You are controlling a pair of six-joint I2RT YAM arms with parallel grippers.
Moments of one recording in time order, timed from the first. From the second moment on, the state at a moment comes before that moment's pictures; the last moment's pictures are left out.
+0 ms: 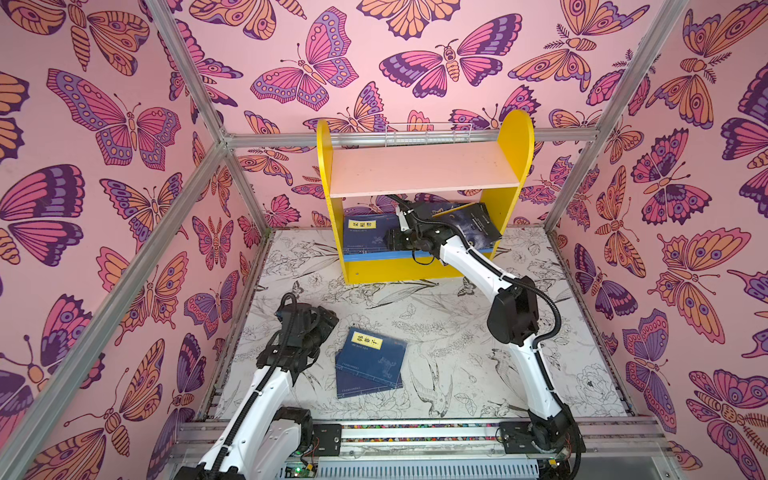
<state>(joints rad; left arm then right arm) -0.10 0.87 0.51 -0.42 0.08 -1.05 0.60 2.36 2.30 -0.63 -0.07 0.40</state>
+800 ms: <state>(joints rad) -0.10 0.87 0.51 -0.40 0.09 -1.04 0.60 2.31 2.25 -0.75 -0.18 0.26</state>
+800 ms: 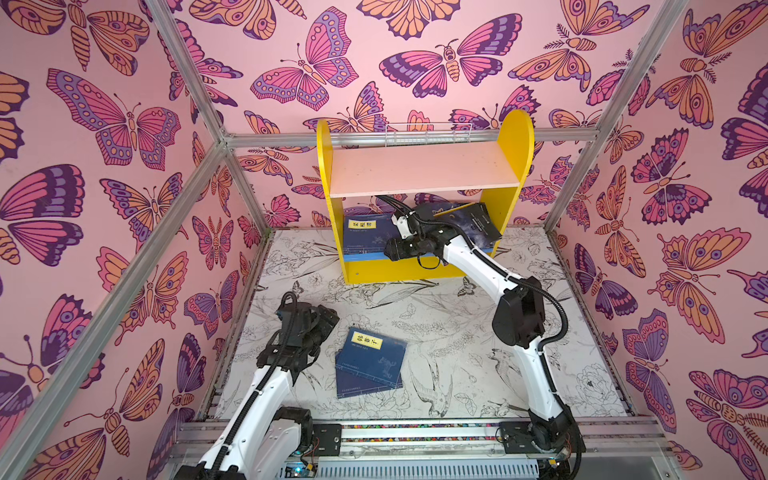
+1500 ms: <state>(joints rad) -0.10 0.88 0.50 -0.39 0.09 -1.04 0.59 2.34 2.30 -0.80 -0.17 0.12</state>
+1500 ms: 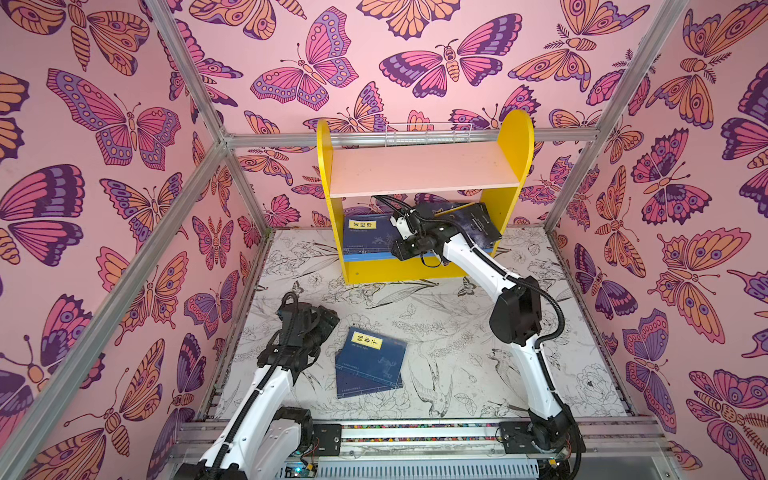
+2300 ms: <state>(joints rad) -0.10 0.88 0.50 -0.39 0.09 -1.03 0.61 2.19 2.09 -0.70 -0.18 0.10</state>
